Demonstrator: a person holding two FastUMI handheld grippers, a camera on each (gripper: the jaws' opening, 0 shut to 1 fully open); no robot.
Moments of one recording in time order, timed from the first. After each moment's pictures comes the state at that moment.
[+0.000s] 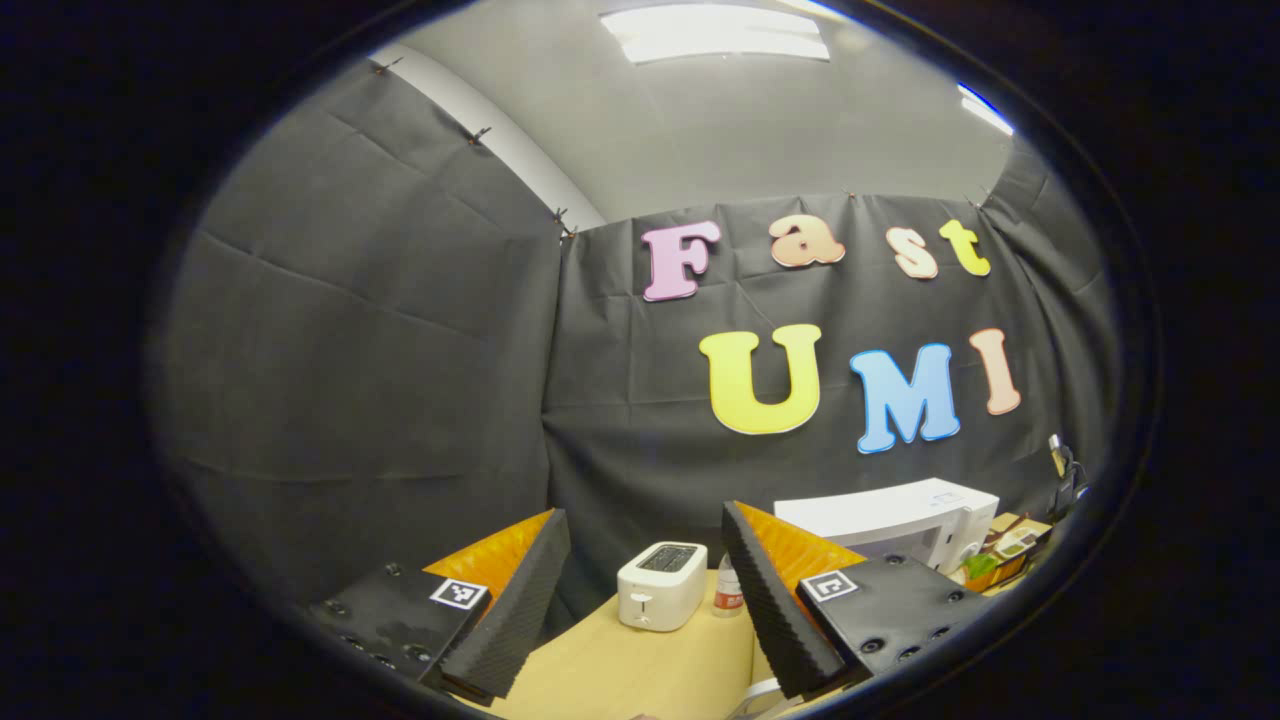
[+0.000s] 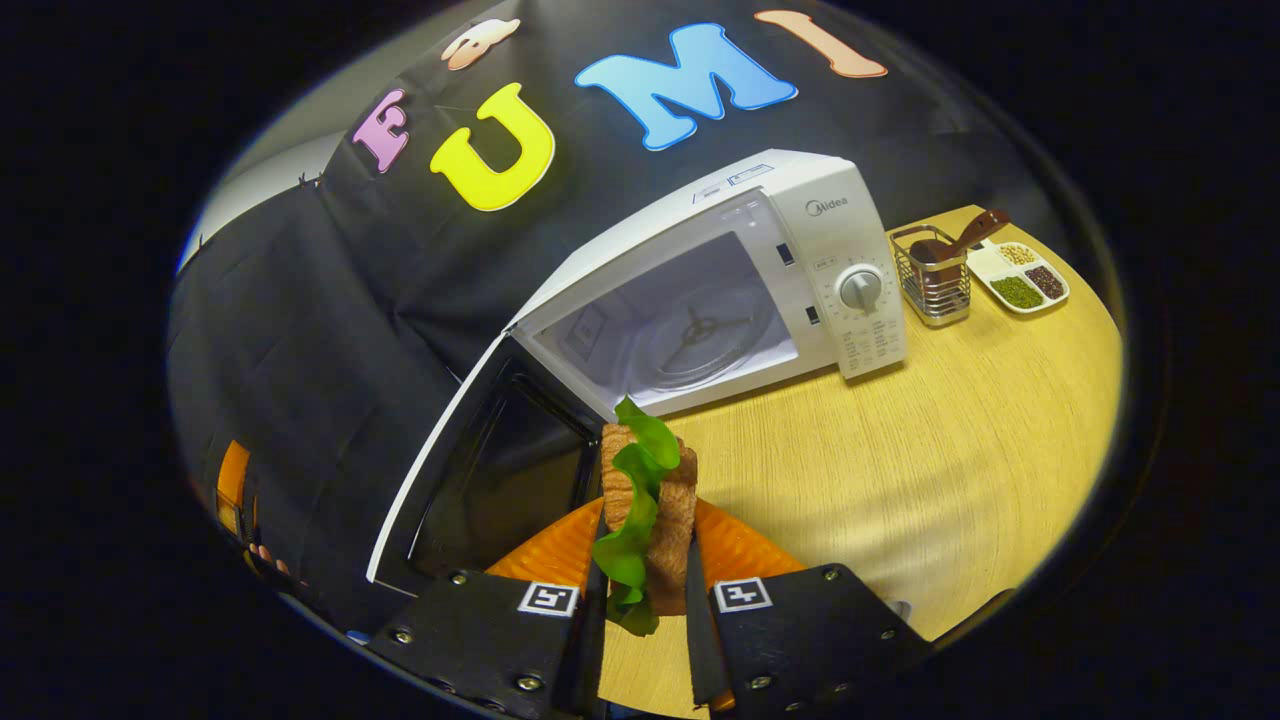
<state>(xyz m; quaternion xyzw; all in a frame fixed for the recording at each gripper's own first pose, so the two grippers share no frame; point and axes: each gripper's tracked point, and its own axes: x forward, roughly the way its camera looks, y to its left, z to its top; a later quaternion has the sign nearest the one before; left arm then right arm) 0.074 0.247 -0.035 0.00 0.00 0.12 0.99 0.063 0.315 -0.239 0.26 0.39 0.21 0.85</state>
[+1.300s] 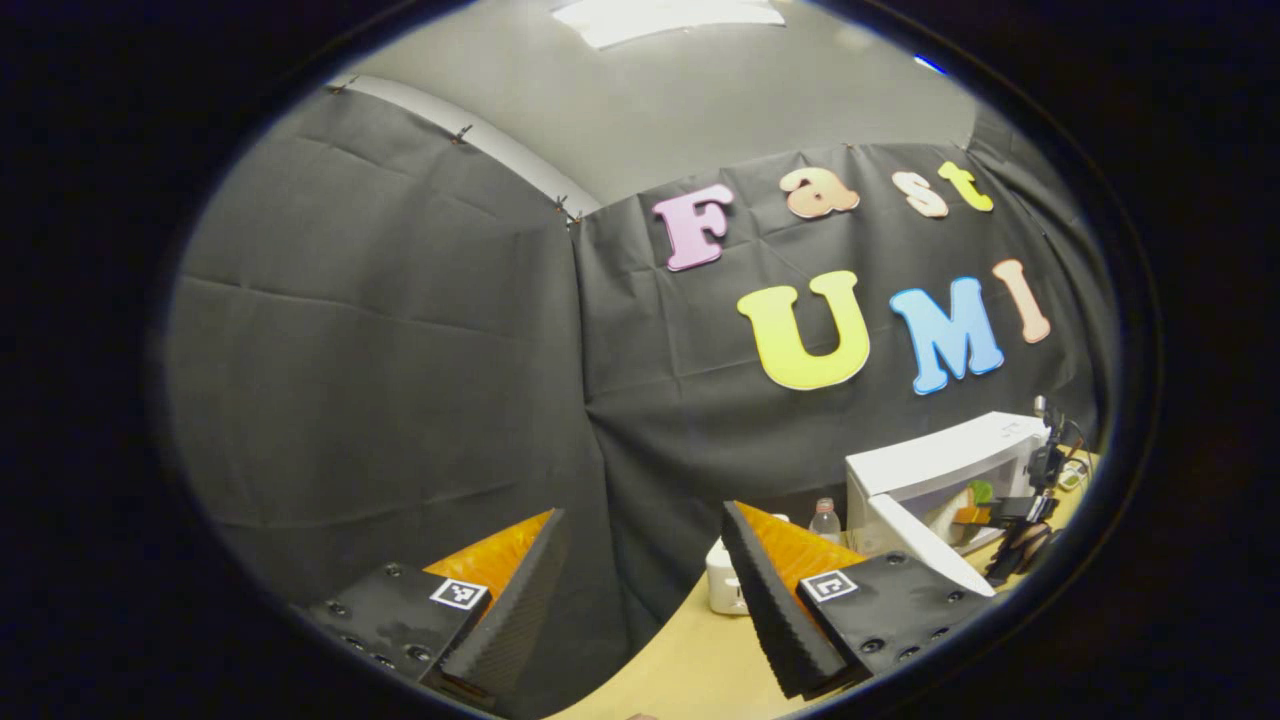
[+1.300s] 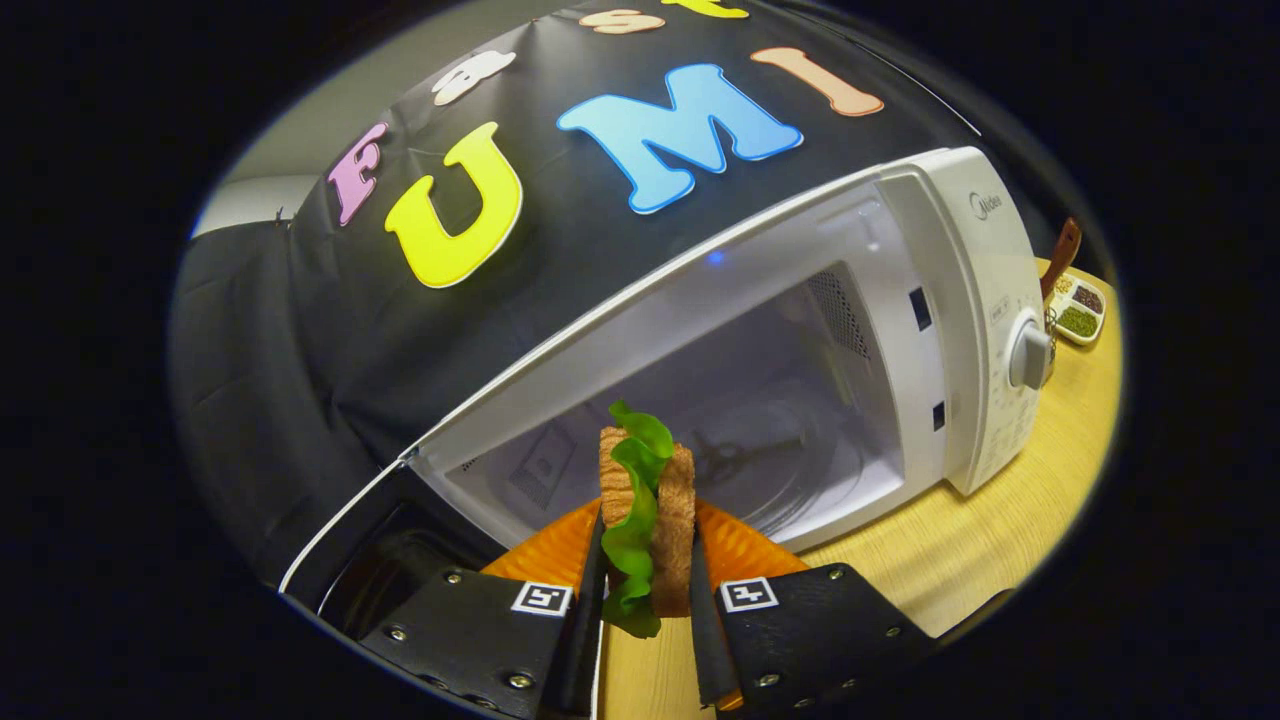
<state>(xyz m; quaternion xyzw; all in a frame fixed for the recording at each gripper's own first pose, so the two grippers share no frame) 0.086 0.343 -0.059 0.07 0.04 0.15 0.98 0.250 0.389 -0.288 0.29 0.23 0.12 0.92</state>
